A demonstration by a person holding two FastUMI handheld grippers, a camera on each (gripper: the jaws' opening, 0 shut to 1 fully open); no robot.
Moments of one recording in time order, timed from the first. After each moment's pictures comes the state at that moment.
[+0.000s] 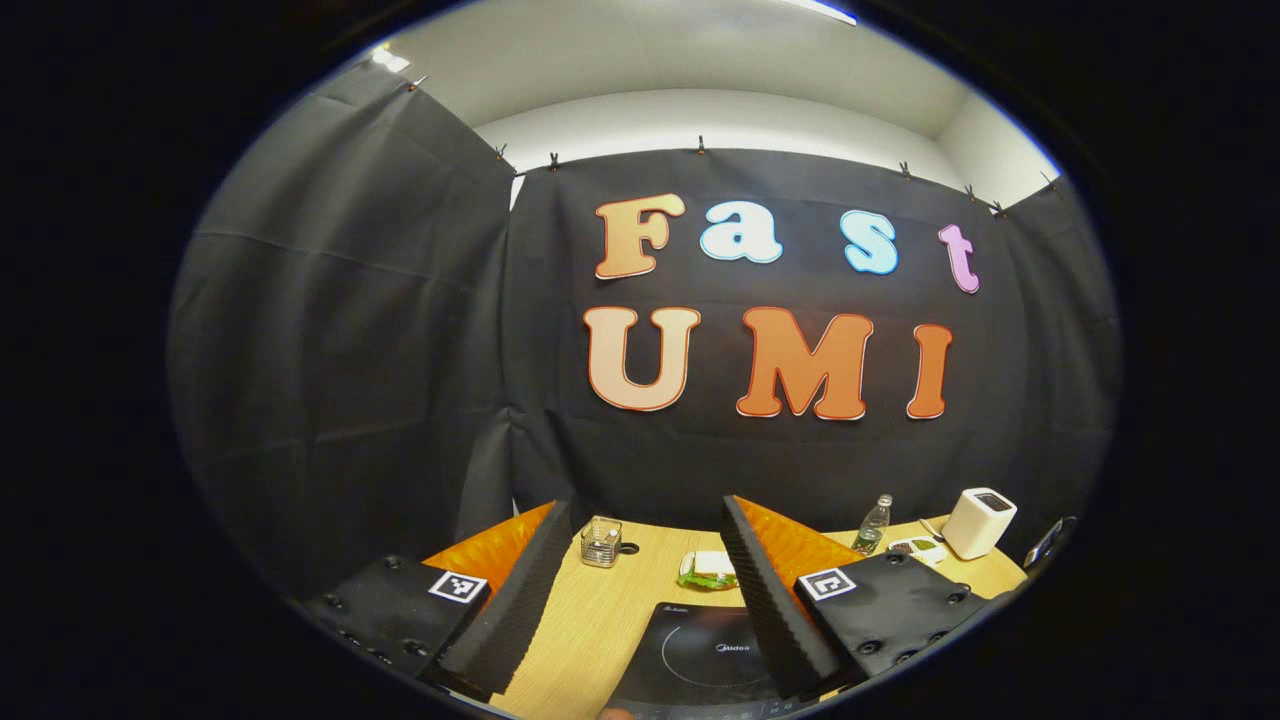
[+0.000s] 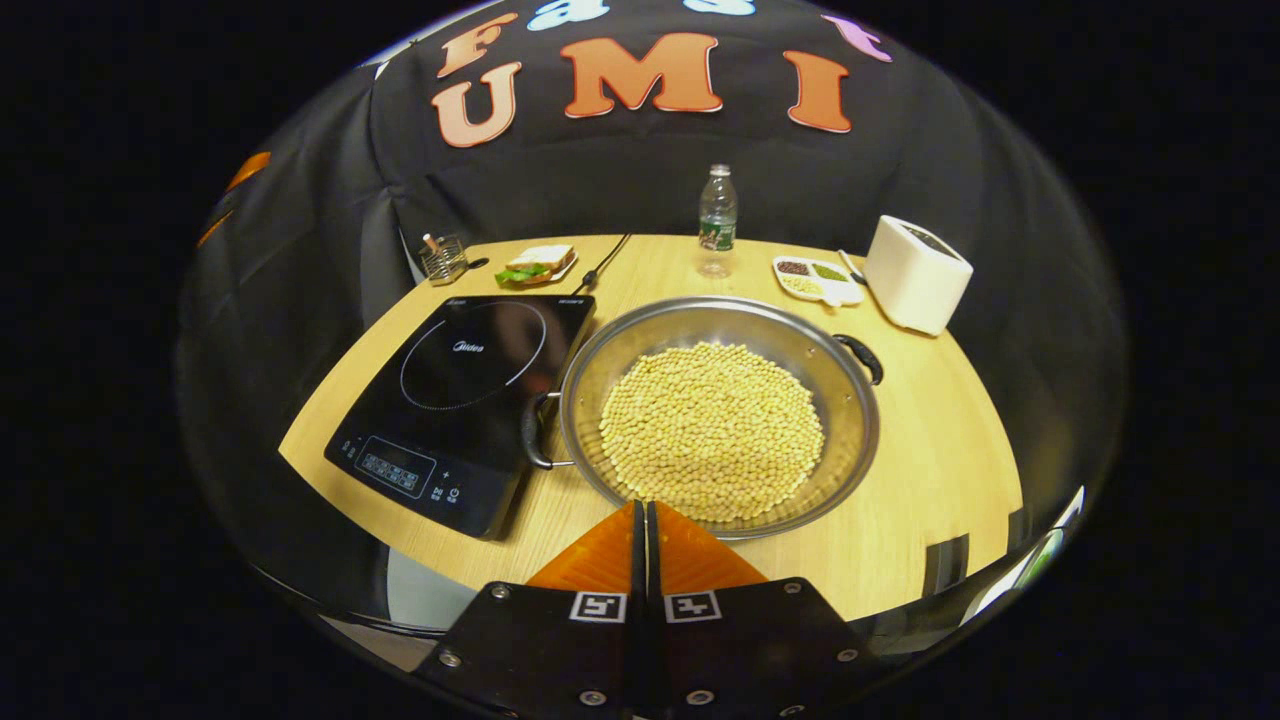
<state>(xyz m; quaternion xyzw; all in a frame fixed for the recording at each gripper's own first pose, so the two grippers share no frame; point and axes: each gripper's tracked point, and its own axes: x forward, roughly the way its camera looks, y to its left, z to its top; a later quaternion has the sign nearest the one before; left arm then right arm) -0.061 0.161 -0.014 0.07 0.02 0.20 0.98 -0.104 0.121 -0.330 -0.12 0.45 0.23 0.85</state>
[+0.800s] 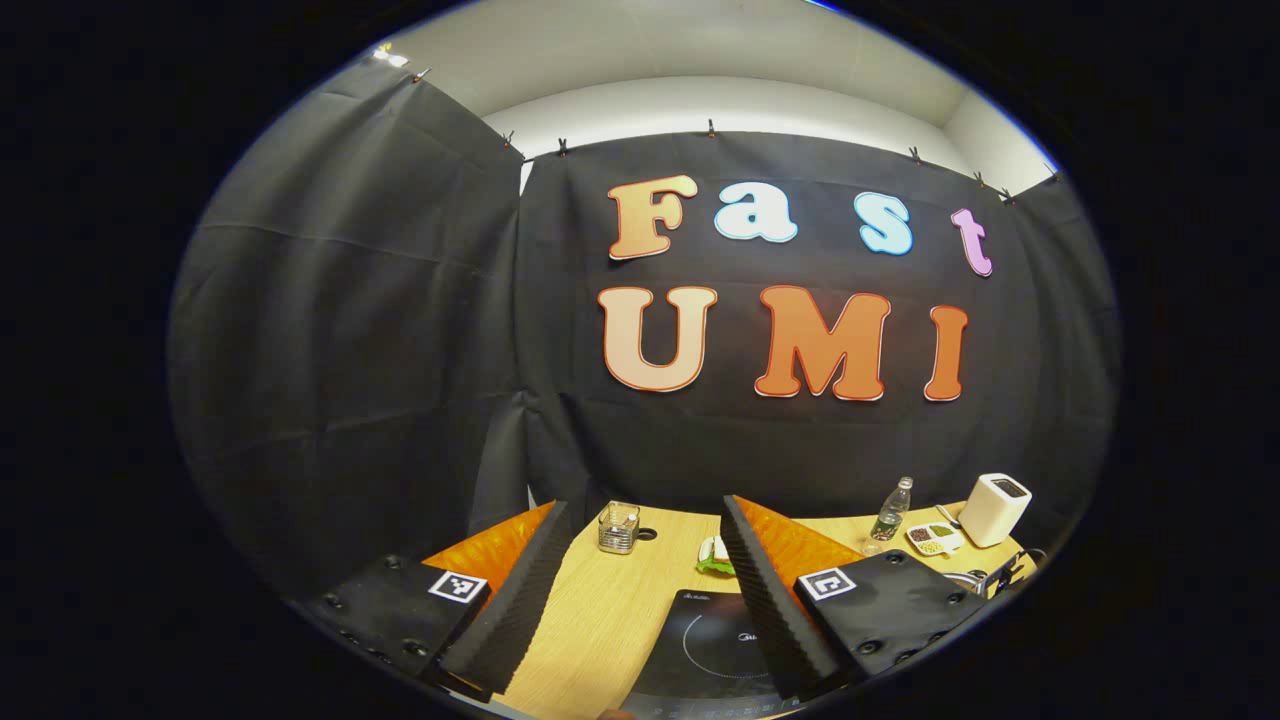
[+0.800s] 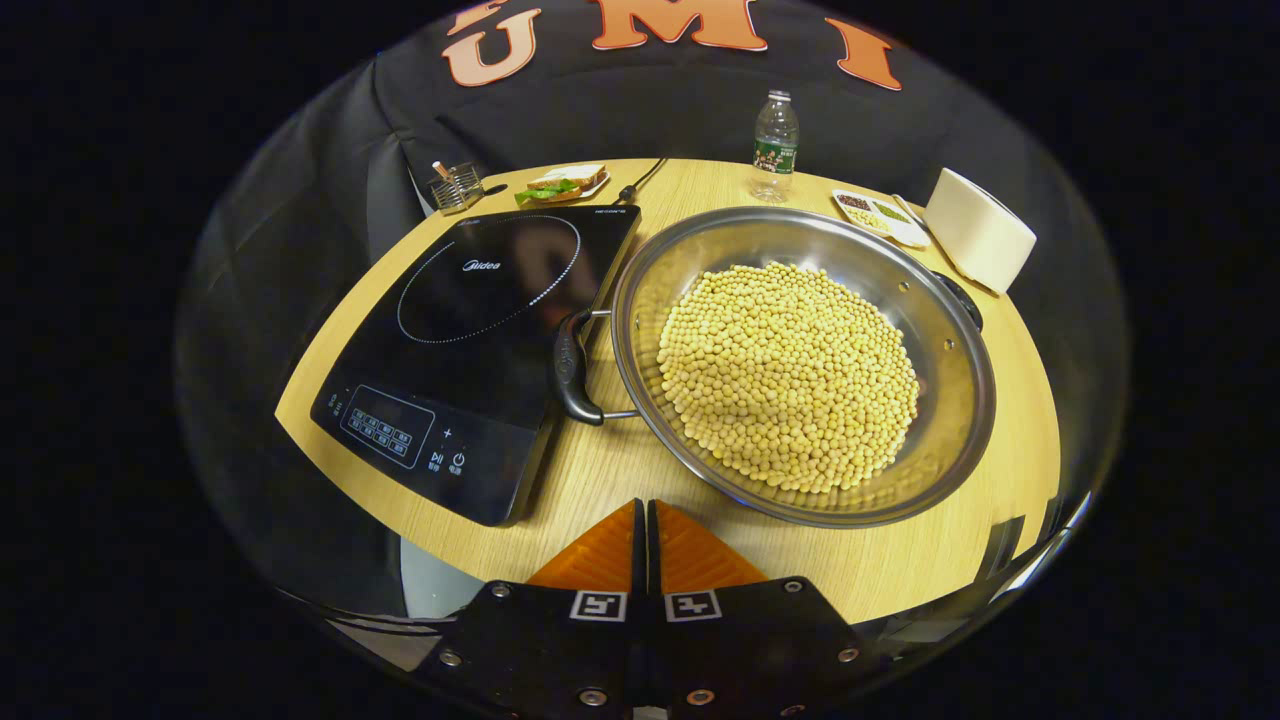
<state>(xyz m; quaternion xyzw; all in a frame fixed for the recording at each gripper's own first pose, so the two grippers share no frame) -0.064 0.189 -0.030 0.07 0.04 0.22 0.97 -0.122 0.161 -0.392 -0.13 0.52 0.24 0.80</state>
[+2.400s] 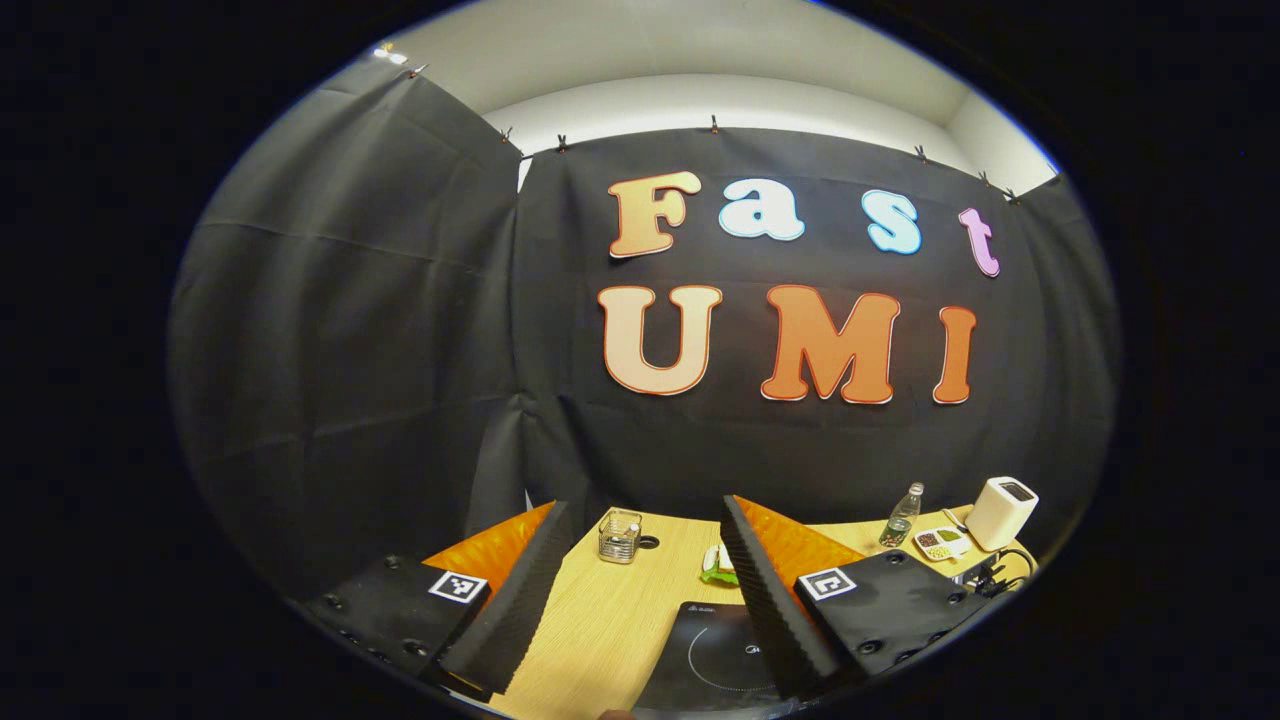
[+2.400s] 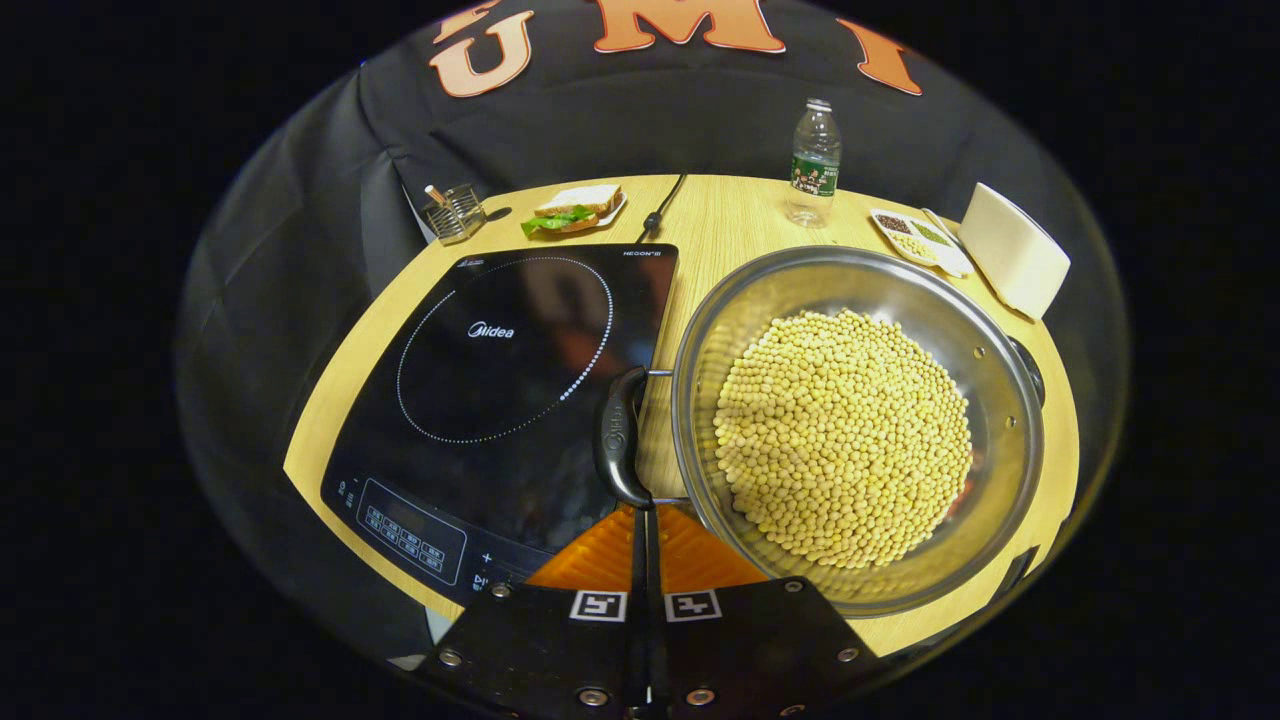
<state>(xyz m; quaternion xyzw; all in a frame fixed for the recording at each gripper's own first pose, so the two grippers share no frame) -0.033 0.209 -0.030 0.07 0.04 0.22 0.97 -0.075 0.232 -0.400 -0.10 0.51 0.25 0.81</state>
